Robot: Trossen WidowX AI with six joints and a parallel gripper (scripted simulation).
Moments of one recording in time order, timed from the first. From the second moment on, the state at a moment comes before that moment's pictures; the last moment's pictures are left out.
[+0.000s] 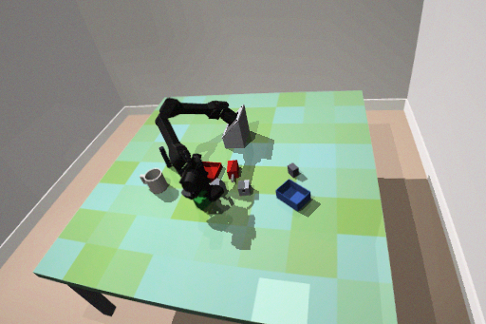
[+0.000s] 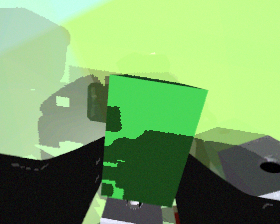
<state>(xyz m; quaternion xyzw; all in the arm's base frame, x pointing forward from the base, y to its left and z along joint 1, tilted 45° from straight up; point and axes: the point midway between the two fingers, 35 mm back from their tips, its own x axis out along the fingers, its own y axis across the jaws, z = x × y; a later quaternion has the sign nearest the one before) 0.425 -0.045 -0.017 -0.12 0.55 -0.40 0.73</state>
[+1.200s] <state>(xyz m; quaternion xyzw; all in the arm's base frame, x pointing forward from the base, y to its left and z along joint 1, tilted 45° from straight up) 0.438 -0.050 -0.010 -0.12 0.54 -0.40 0.73</state>
